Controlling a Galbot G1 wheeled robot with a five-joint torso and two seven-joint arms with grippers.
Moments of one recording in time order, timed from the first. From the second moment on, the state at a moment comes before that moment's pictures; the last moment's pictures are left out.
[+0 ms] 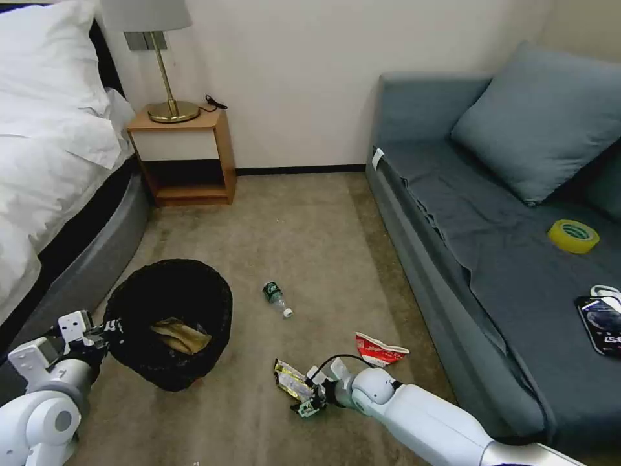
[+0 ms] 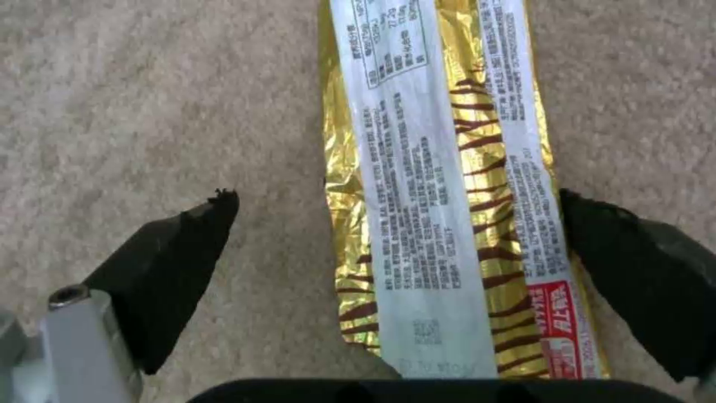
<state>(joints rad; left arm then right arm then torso) 1.50 -1.24 -0.97 -2.06 -0.73 0.58 -0.13 -0.71 1.20 -0.57 1.10 0.55 -0.40 -0.28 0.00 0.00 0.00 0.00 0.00</state>
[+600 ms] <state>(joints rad) 1.49 -1.25 -0.96 -2.05 -0.72 0.57 -0.13 -0.72 1.20 -0.56 1.10 0.53 -0.35 -0.24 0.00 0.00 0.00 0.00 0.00</state>
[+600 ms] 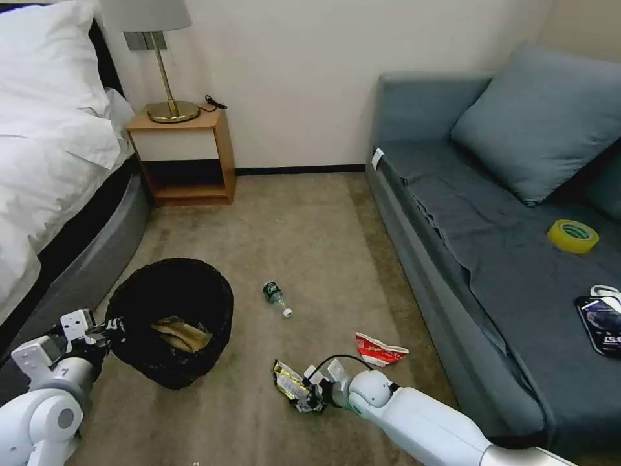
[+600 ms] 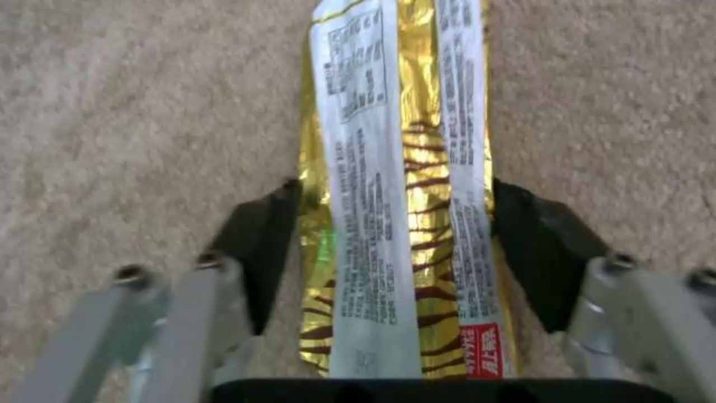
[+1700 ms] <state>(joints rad) 1.49 -1.26 -0.92 -2.07 -0.71 0.57 -0.13 -0.75 1.00 -0.23 1.59 0.63 -0.36 -0.09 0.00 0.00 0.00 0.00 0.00</state>
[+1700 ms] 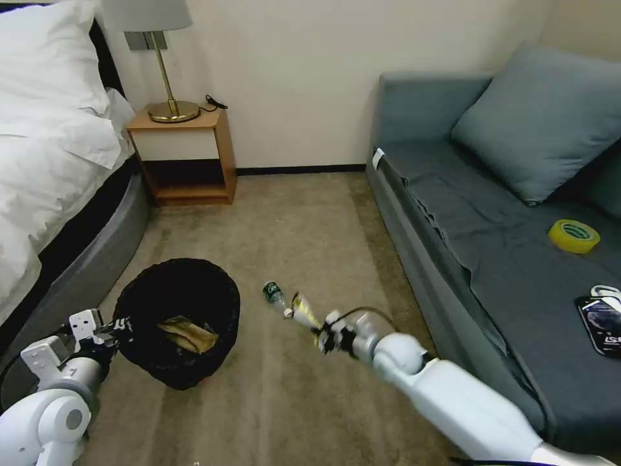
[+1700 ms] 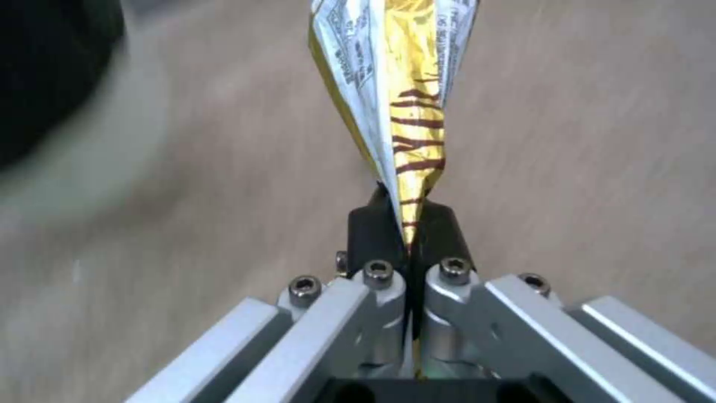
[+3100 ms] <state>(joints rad) 1.46 -1.28 -0.82 -2.07 -0.71 0.58 -0.15 -0.45 1.24 -0.72 1.81 0.81 -0.32 0.08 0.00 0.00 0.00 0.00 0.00</state>
